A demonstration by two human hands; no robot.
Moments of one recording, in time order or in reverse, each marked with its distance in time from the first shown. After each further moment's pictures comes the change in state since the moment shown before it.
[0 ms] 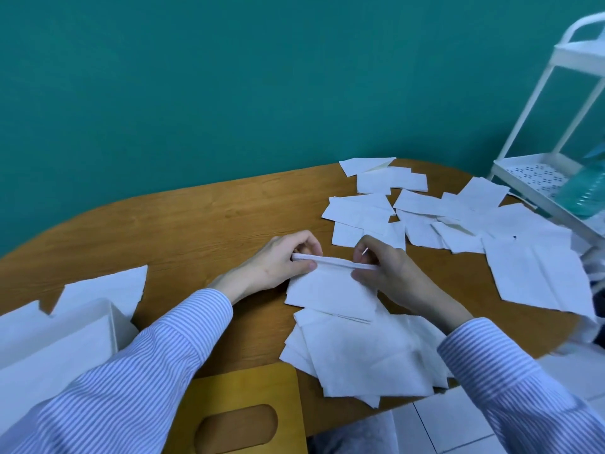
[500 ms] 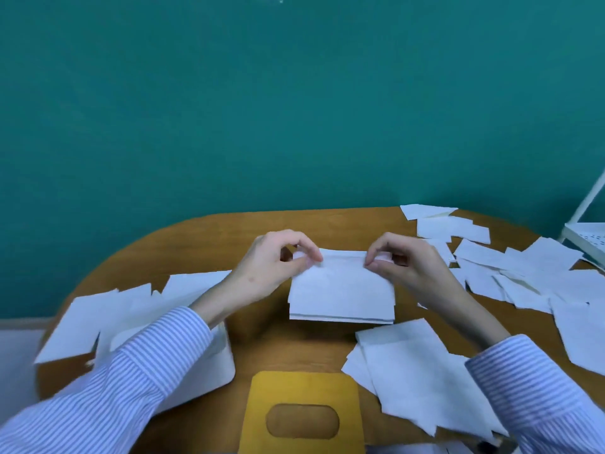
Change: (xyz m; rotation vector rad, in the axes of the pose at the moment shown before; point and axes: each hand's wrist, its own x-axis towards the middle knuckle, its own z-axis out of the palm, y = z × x) left_hand -0.133 0.043 -0.088 0.021 0.436 0.019; right_hand 0.000 -0.112 0.005 0.159 0.059 -0.457
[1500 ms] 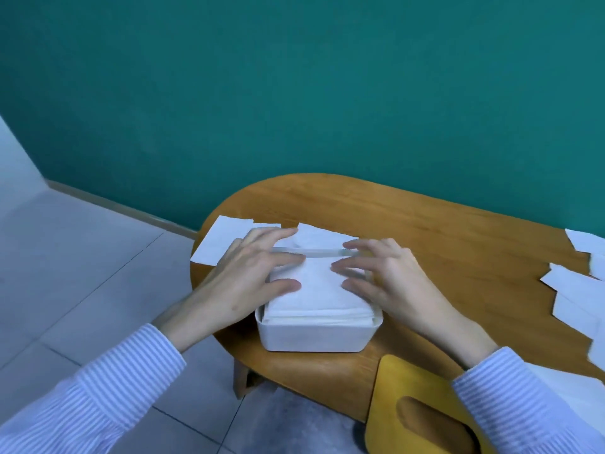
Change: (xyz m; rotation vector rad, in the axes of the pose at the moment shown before) left_hand -0.193 -0.115 -0.119 0.556 0.071 -0.319; right_hand 0.054 -0.076 0.220 -0.484 -0.423 -0.377
